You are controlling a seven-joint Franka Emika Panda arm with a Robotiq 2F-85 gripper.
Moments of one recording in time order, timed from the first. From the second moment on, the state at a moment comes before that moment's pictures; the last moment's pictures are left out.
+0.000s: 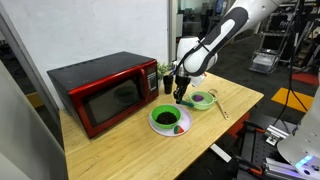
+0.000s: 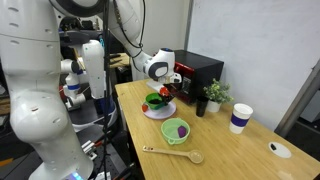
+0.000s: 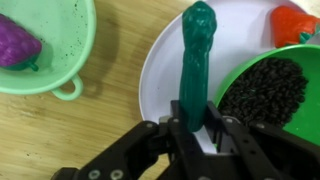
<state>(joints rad) 0.03 0.25 0.03 -2.30 0.11 2.63 -0.11</state>
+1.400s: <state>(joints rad) 0.10 0.30 -0.04 -2.37 -0.10 2.75 0.29</state>
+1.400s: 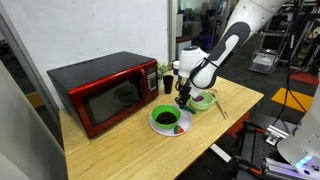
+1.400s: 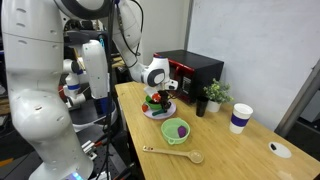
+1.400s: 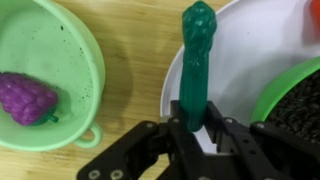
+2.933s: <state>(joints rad) 0.19 0.34 -0.16 -2.34 -0.10 2.83 0.38</state>
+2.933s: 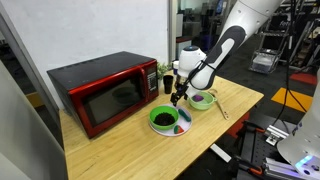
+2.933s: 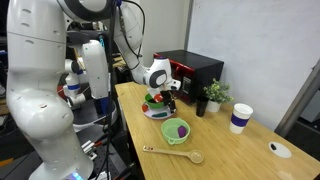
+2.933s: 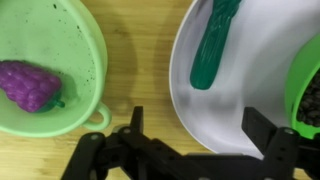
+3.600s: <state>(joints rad) -0.31 0.24 0.35 -2.29 0.17 2.76 -0.26</state>
